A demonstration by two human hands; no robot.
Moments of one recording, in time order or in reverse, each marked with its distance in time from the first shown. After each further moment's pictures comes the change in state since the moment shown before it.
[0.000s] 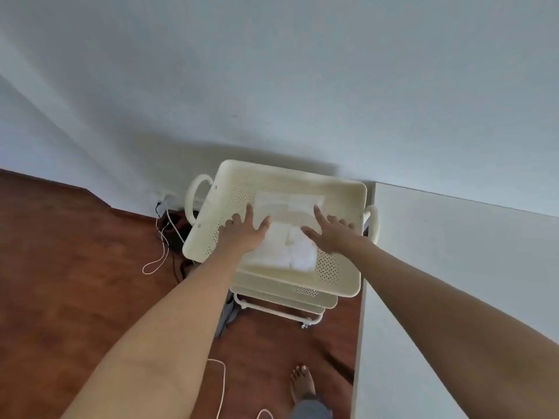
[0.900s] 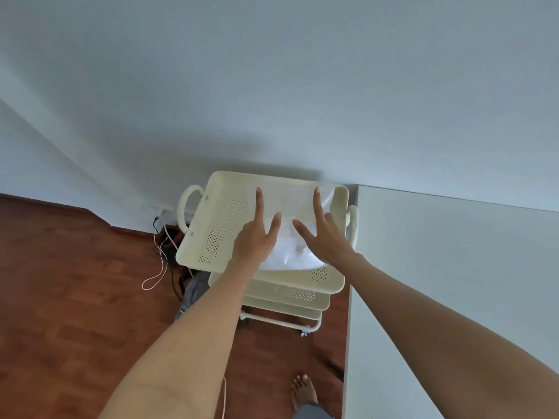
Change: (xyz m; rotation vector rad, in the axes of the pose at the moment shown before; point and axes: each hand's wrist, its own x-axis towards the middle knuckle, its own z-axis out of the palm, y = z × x) left_hand -0.054 0.045 0.015 -0.314 0.328 0.291; right_hand -0.037 0.011 0.017 0.534 0.396 -0.150
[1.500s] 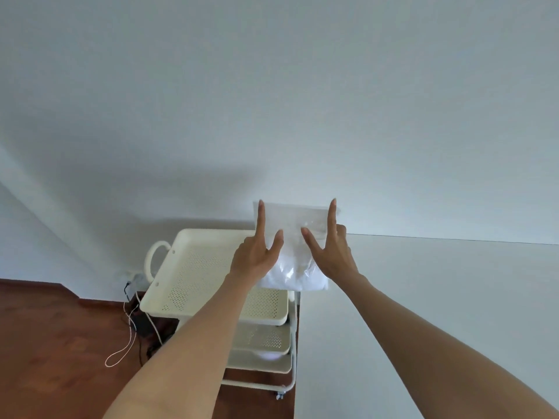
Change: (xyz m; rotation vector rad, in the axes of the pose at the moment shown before) left_hand -0.049 0.157 -0.006 -0.010 0.141 0.311; right_hand -0.097 0.027 -0.158 0.178 0.450 -0.080
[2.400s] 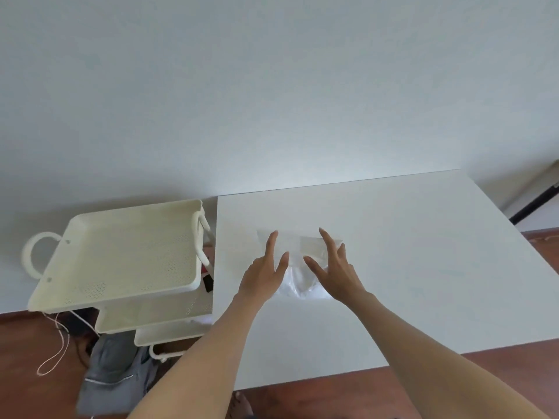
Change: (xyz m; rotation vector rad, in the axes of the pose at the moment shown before) left_hand -0.112 0.145 0.198 0.000 -0.415 0.052; right_hand -0.147 0.204 -0.151 -0.185 -0.113 0.277
